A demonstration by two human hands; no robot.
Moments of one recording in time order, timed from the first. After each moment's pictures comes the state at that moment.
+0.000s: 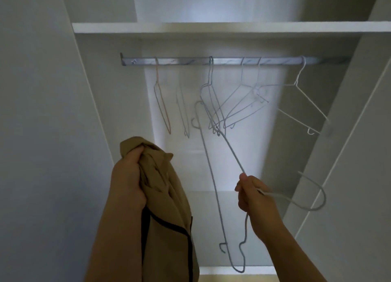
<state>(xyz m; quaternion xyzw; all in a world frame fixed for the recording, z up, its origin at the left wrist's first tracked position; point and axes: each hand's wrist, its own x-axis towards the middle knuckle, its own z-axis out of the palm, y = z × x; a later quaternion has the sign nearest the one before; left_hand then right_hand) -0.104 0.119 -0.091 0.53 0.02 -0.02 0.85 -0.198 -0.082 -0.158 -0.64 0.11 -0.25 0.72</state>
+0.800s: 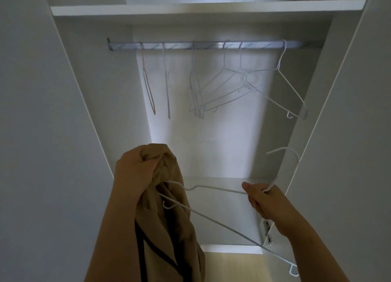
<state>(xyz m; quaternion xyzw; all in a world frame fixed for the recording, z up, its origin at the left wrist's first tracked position) -0.191 0.062 -0.117 0.84 -0.08 0.14 0.52 -0.297 -0.182 -0.173 -0.79 0.15 -0.08 0.58</state>
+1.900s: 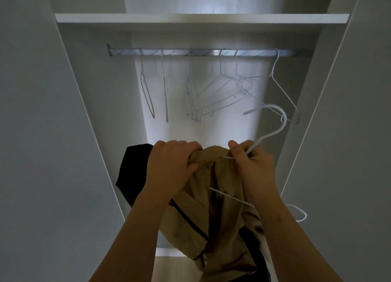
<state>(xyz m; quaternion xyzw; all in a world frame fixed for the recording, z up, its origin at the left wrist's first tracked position) -0.217 0.020 -0.092 0.87 -0.38 0.26 0.20 -0.274 -0.135 -0.110 -0.74 0.09 -0.36 0.56</state>
